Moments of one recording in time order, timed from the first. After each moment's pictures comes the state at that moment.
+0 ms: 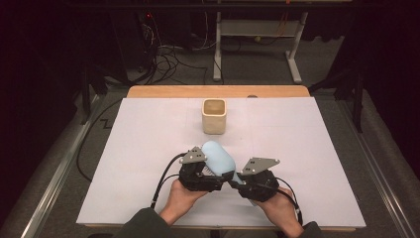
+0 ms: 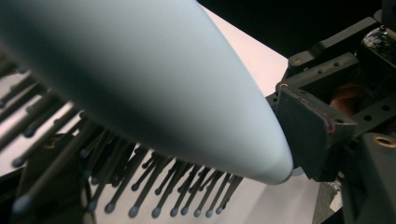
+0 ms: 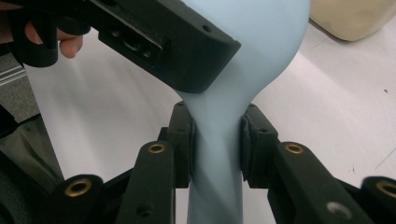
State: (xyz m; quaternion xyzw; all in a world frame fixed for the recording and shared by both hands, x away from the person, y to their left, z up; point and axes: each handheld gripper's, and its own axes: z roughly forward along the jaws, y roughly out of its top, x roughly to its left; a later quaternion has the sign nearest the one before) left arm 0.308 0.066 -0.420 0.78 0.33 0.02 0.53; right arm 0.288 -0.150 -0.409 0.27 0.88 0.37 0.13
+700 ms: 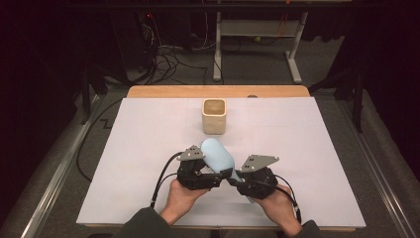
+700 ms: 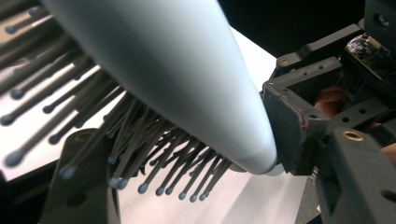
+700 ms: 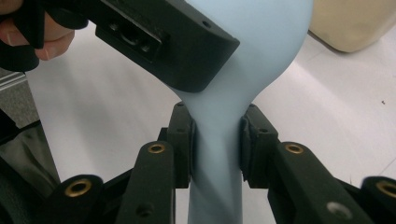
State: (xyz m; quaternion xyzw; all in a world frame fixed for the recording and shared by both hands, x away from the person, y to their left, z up) left arm 0.305 0.070 -0.408 0.78 0.35 0.00 0.53; right arm 0.293 -0.147 -0.404 0.26 0.88 0.38 0.13
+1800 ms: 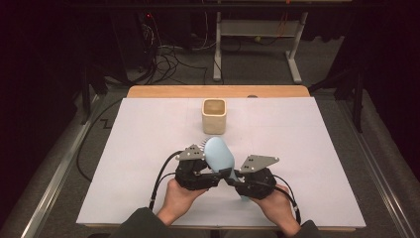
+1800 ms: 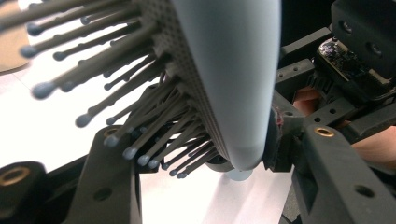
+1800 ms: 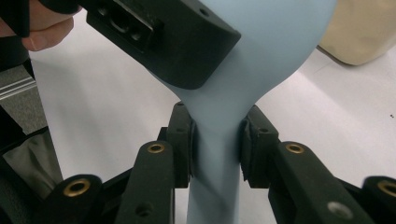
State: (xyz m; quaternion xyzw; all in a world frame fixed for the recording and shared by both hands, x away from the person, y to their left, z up) left arm 0.300 0.070 -0.396 0.79 0.33 0.00 0.52; right arm 0.293 -0.145 -0.406 0.25 0.87 0.40 0.13
